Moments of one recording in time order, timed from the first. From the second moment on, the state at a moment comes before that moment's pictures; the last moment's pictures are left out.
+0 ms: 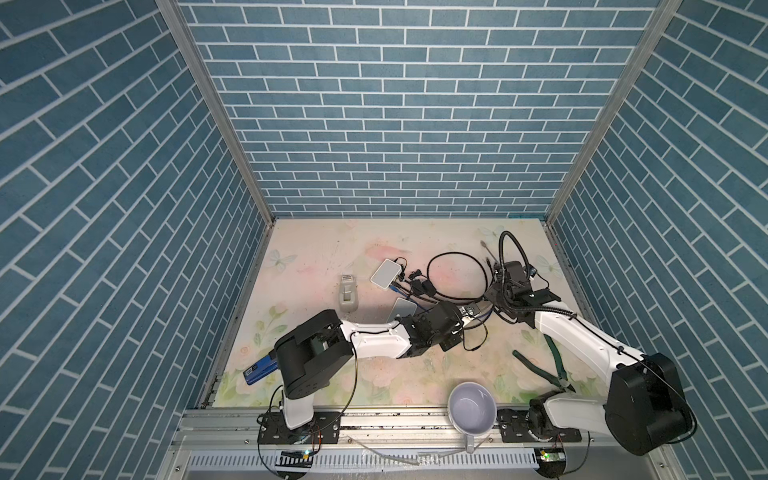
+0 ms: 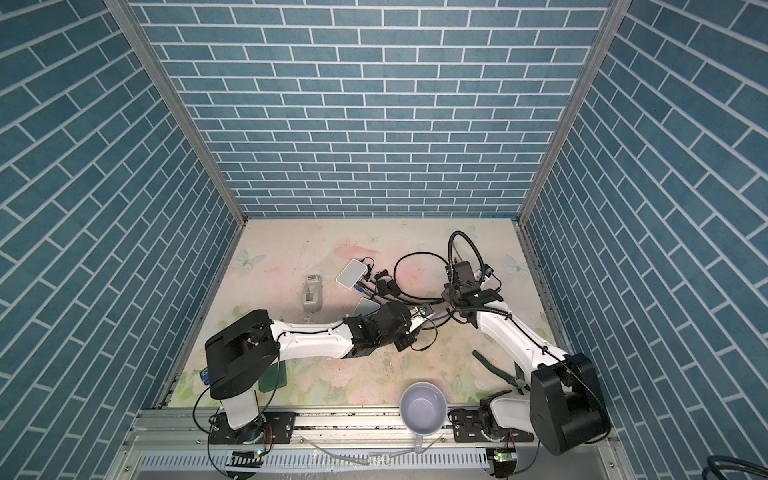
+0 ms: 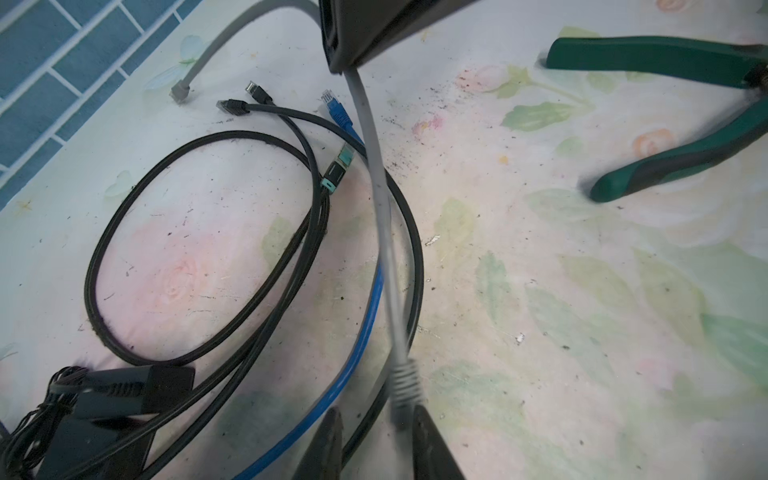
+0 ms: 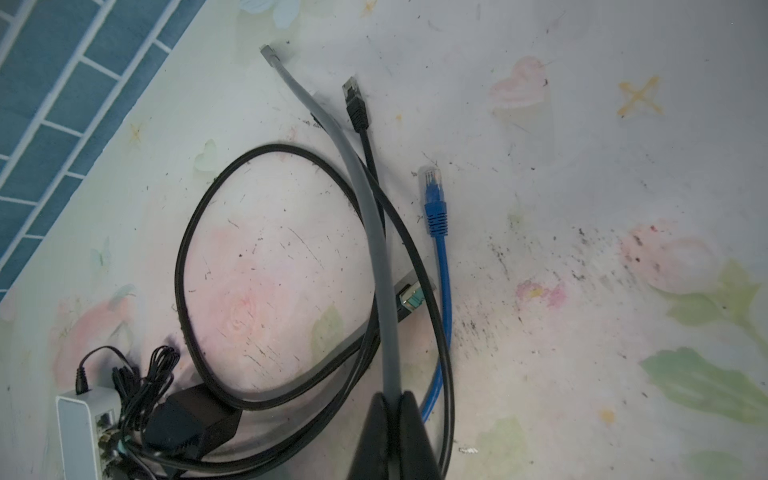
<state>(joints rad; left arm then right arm) -1.10 1.82 1.04 0.11 -0.11 0.13 0.40 1.29 0.81 -0.46 0.25 0.98</state>
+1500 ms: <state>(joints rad) -1.11 1.86 1.05 0.10 -0.25 0.14 0.40 1.25 0.83 -0.48 0.30 1.11</state>
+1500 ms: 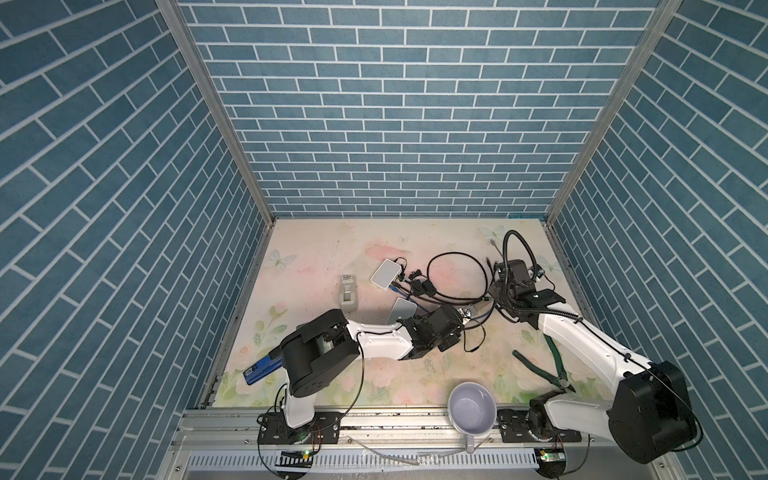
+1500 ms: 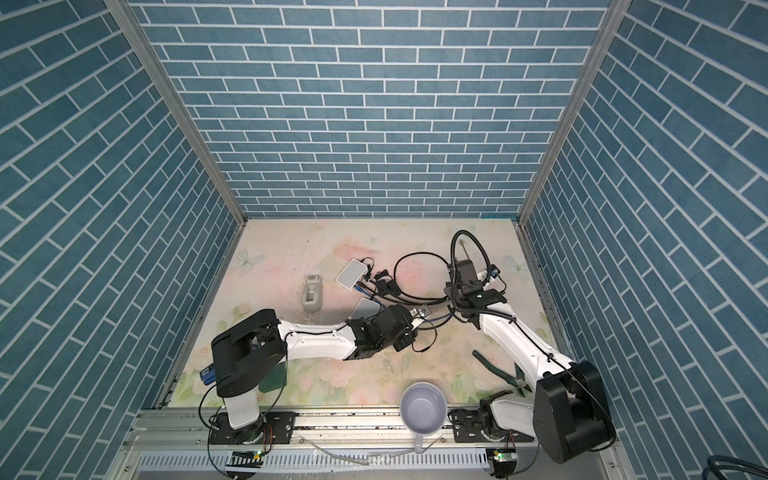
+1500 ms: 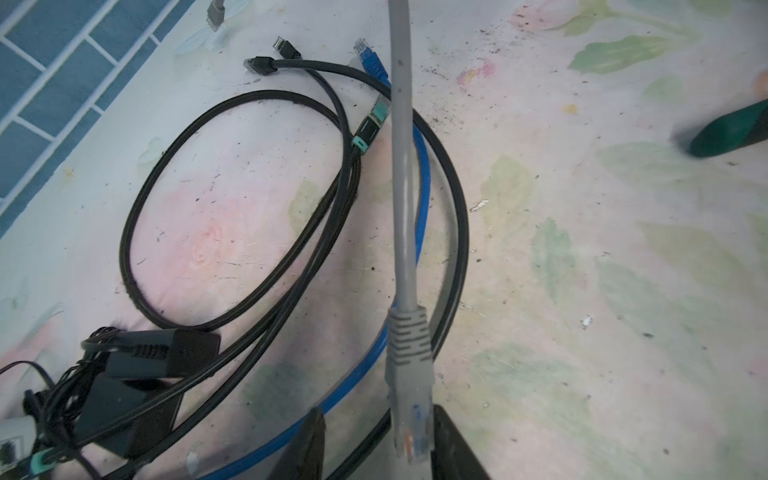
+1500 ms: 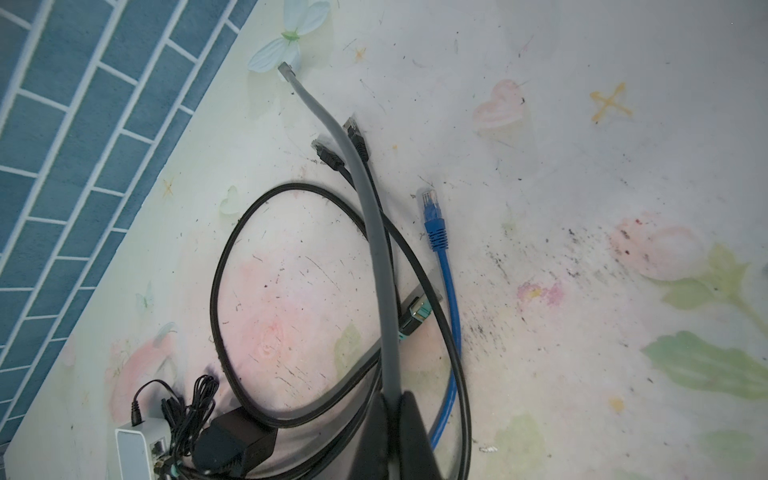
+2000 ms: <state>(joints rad) -1.12 1.86 1.05 0.19 -0.29 0.20 0.40 1.24 0.83 -0.49 0.30 1.13</state>
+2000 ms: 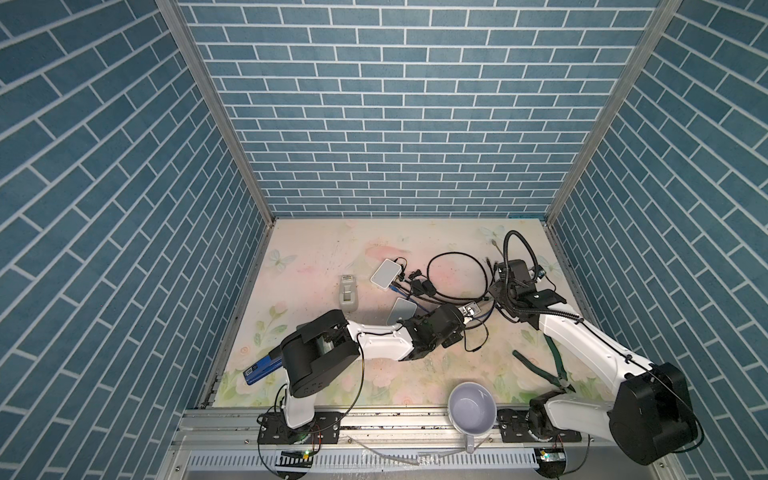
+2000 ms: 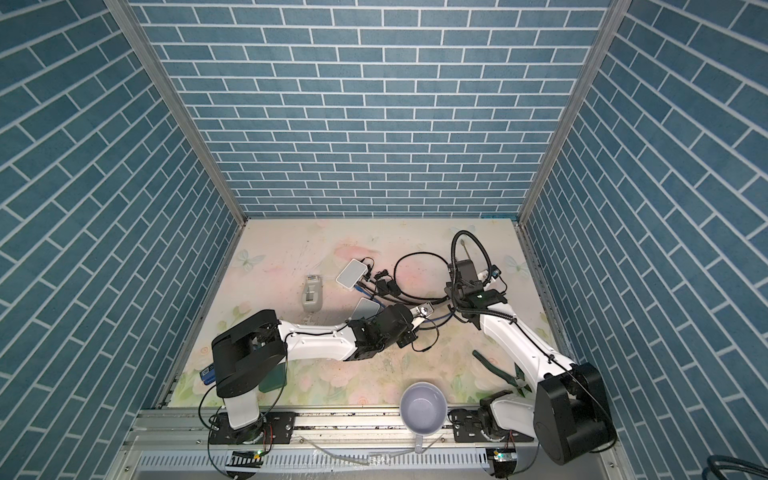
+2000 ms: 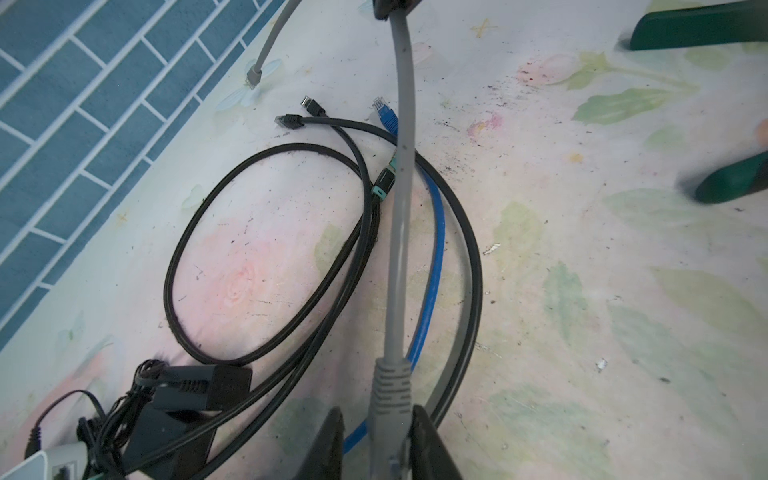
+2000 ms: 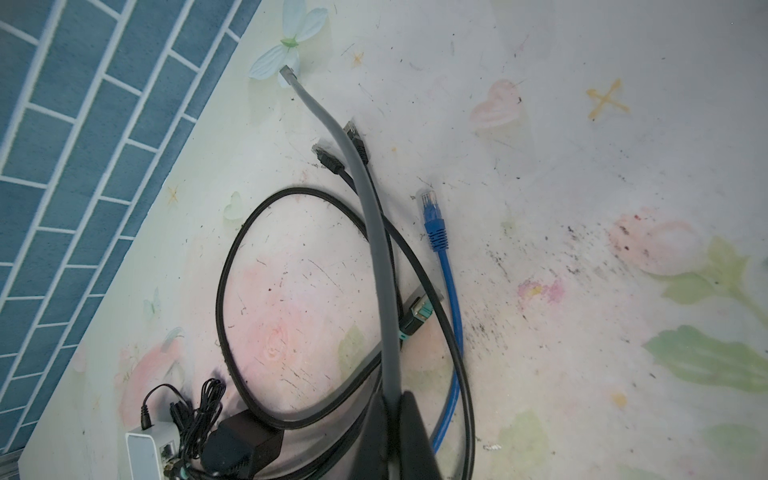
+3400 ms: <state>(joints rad) -0.95 1.70 0.99 -0.05 0.07 0.31 0.40 0.80 0.52 -0.36 -0.11 0.39</state>
